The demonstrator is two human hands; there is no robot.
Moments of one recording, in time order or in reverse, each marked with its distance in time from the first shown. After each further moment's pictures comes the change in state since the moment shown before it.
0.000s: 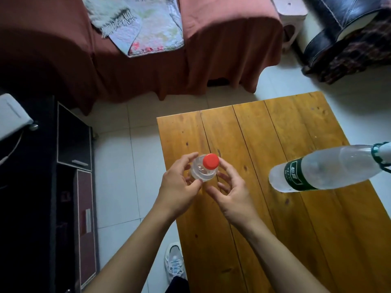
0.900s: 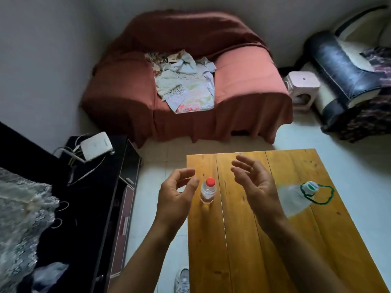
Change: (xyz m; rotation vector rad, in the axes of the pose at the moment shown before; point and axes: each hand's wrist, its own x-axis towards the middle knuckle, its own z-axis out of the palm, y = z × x) left_hand -0.164 0.191 -0.053 -0.241 0.442 0.019; right_hand -0.102 -0.186 -0.114 0.193 -0.034 -0.325
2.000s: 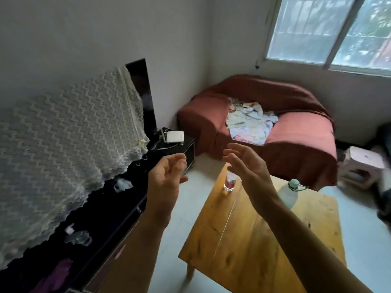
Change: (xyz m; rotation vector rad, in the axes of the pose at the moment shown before) left_hand -0.406 0.093 -0.007 -0.362 0.609 0.230; right_hand -0.271 -0.135 -0.105 0.134 -0.623 -0.296
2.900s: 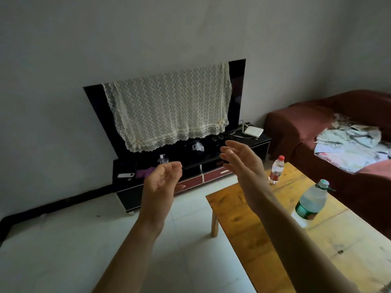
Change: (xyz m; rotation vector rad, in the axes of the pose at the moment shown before) left_hand -0.389 0.054 0.145 0.200 0.644 0.066; right_hand -0.210 -0.057 -0.158 0.241 -0.647 -0.024
